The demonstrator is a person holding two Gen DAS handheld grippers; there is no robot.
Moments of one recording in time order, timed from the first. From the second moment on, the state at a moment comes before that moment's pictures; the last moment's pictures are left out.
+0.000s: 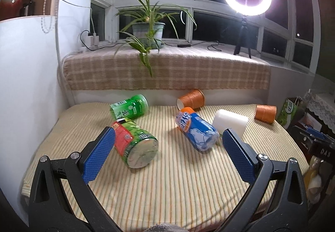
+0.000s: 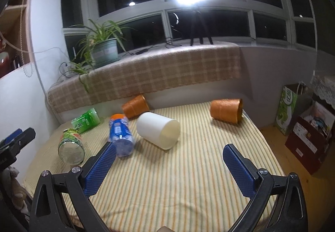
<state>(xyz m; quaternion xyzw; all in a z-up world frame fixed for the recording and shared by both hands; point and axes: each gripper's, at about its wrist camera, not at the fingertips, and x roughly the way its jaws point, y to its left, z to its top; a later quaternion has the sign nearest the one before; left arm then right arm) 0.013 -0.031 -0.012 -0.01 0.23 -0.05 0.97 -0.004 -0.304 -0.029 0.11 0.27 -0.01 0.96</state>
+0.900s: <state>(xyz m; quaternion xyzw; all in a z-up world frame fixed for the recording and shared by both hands) 0.018 0.005 -0.047 0.00 0.28 -0.02 0.96 0.105 -0.332 -0.038 0.24 0.36 0.07 0.90</state>
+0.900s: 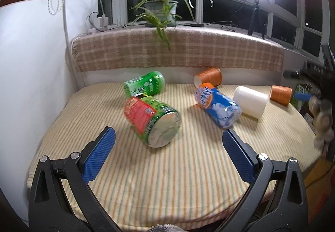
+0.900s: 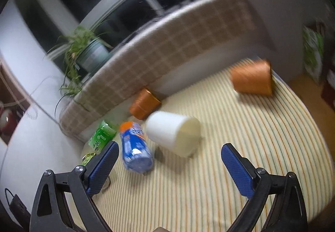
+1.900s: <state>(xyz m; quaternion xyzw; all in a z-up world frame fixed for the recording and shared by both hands) -0.006 0.136 -0.072 -0.07 0.32 0.09 0.94 0.230 -0.057 -0.045 -0.02 0.56 0.35 0.75</state>
